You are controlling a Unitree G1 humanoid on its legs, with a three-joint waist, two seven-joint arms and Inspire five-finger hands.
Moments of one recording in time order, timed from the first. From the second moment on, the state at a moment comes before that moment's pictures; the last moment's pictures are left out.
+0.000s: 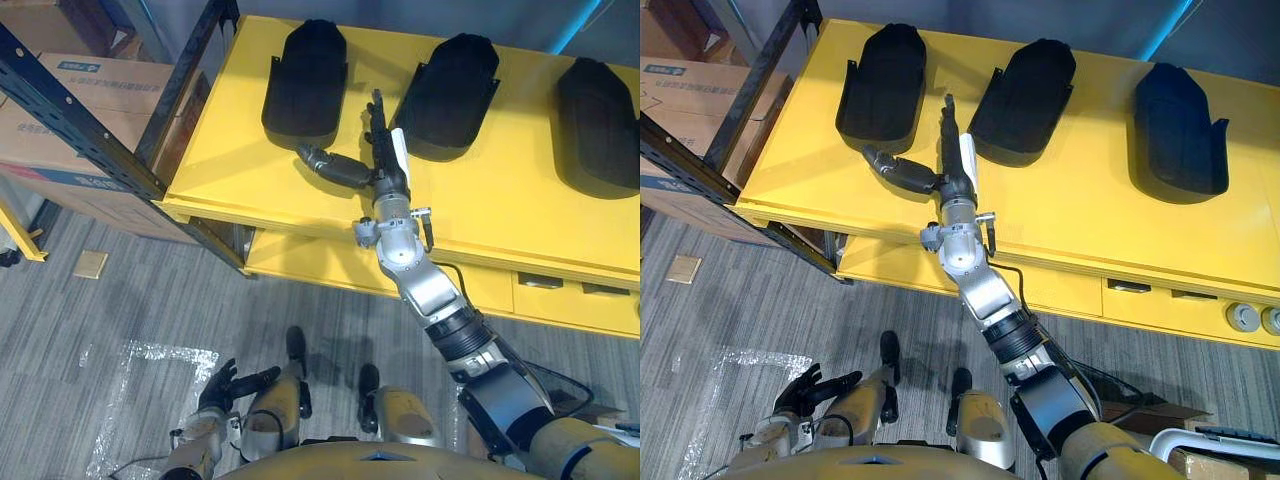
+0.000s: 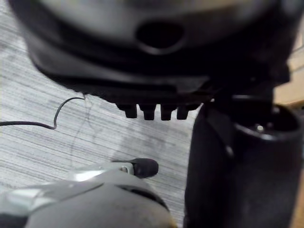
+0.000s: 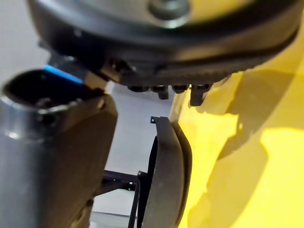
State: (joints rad) left arm 0.12 0.17 -0.04 0.85 -0.29 0.00 0.06; right arm -0.57 -0.13 0.40 0.12 0.00 0.15 -0.52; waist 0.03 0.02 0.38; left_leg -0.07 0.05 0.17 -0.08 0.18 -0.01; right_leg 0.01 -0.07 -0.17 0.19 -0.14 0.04
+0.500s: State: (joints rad) left arm 0.12 0.17 -0.05 0.85 -0.30 -0.01 0.06; right arm -0.59 -0.11 0.38 0.16 -0.03 0.15 -0.61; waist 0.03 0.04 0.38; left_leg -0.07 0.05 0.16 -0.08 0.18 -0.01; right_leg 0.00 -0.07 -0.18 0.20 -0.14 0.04
